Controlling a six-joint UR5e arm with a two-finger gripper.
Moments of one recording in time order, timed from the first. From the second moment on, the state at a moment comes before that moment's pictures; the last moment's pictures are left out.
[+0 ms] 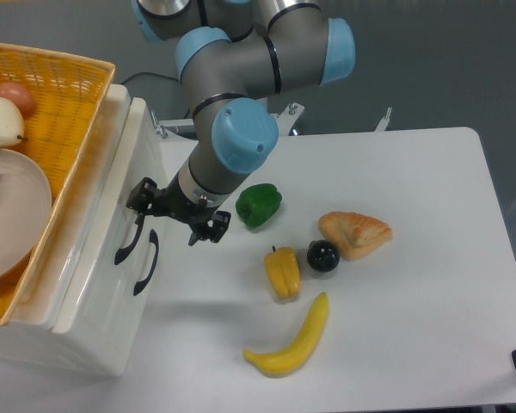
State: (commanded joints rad) arm 2.33 -1.86 -1.51 -1.49 1.09 0.53
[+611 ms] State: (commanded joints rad) arm 2.34 -1.87 -1.50 -1.48 1.08 0.53
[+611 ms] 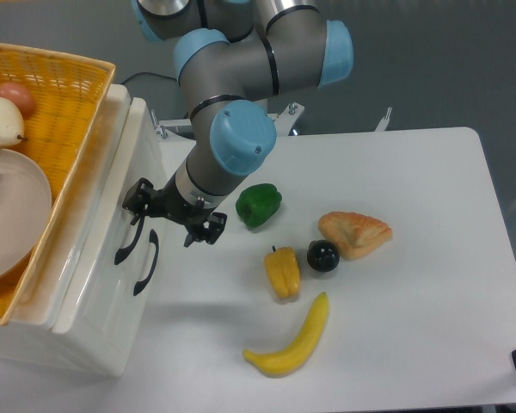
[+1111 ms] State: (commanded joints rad) arm 2.34 -1.87 -1.50 -1.48 1.08 0.53
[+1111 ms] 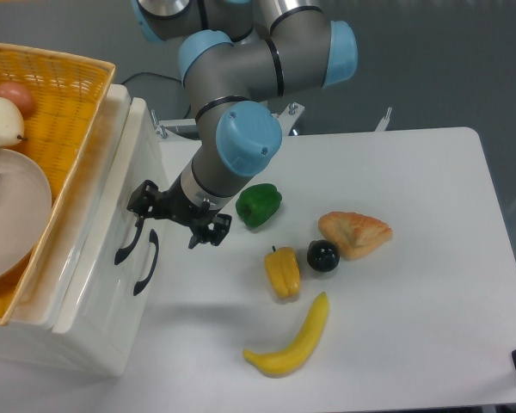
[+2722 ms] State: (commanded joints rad) arm 2.33 -1.89 -1.51 -1.48 1.08 0.54
